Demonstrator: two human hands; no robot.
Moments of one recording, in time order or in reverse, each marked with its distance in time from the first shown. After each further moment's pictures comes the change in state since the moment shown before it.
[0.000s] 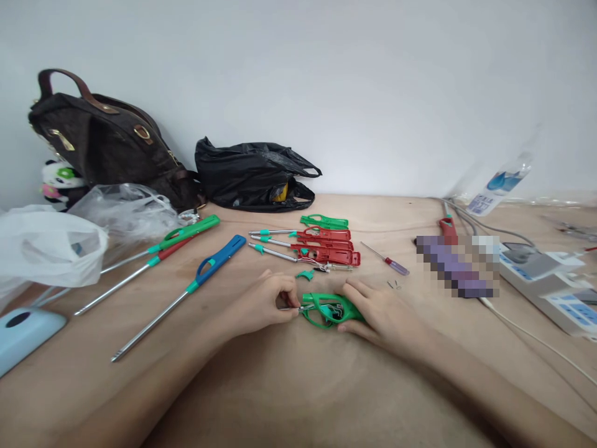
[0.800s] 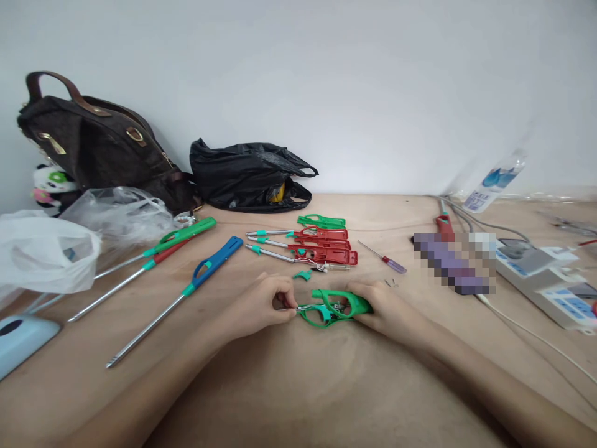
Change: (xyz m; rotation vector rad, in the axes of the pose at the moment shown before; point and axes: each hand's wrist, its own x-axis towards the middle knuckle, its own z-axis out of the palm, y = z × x) left_hand 0.001 -0.009 0.003 -0.077 0.021 0.063; right_hand 0.000 0.020 0.001 0.269 -0.117 0.223
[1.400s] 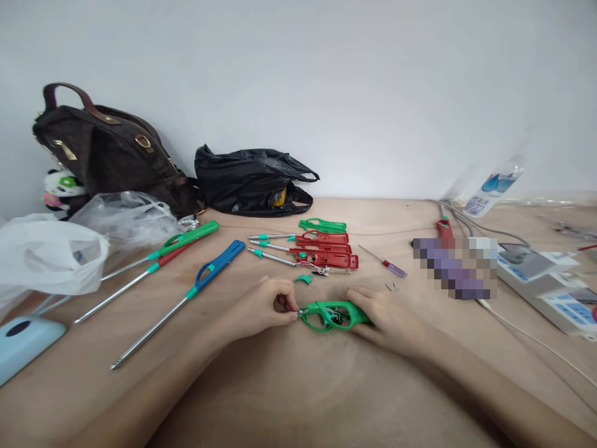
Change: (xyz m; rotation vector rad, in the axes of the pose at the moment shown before) left_hand 0.001 0.000 -0.001 -0.105 0.010 -0.015; right_hand -0.005 -0.003 0.003 -0.163 0.022 -0.138
